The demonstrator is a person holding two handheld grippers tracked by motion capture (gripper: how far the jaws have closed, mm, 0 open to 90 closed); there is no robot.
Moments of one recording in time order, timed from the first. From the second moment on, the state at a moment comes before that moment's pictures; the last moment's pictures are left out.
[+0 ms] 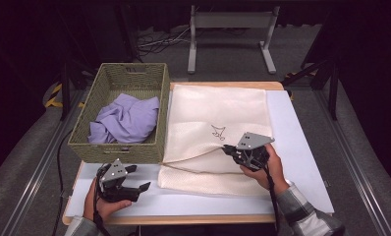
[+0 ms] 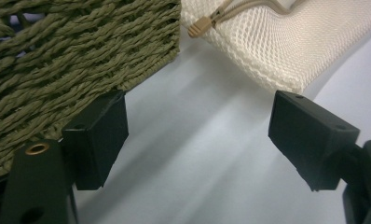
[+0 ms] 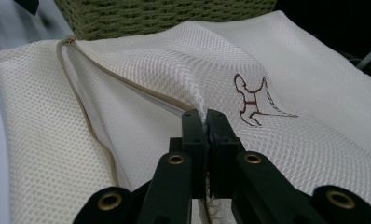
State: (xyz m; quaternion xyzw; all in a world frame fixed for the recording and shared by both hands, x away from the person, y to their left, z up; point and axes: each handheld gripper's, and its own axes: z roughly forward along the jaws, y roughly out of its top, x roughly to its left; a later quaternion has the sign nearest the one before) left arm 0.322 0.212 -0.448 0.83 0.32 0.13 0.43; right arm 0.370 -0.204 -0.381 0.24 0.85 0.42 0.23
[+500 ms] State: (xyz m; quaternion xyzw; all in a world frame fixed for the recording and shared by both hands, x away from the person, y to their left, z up) left arm 0.321 0.216 -0.447 0.83 0.33 0.13 0.43; right arm 0.373 -0.200 -0.367 0.23 0.84 0.43 0.24
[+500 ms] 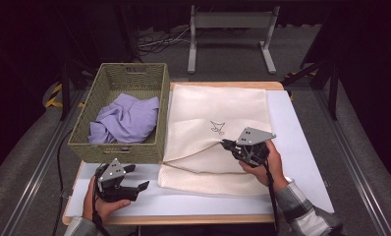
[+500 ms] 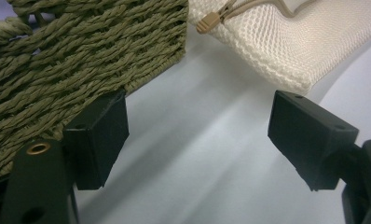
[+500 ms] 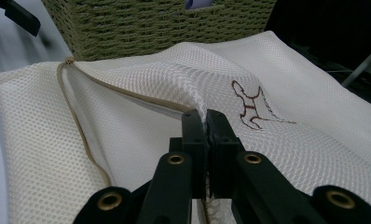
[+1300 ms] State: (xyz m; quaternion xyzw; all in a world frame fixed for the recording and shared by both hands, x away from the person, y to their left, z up) left arm 0.319 0.216 -0.446 0.83 0.32 0.14 0.43; right arm 0.375 -0.199 -0.359 0.23 0.83 0.45 0.25
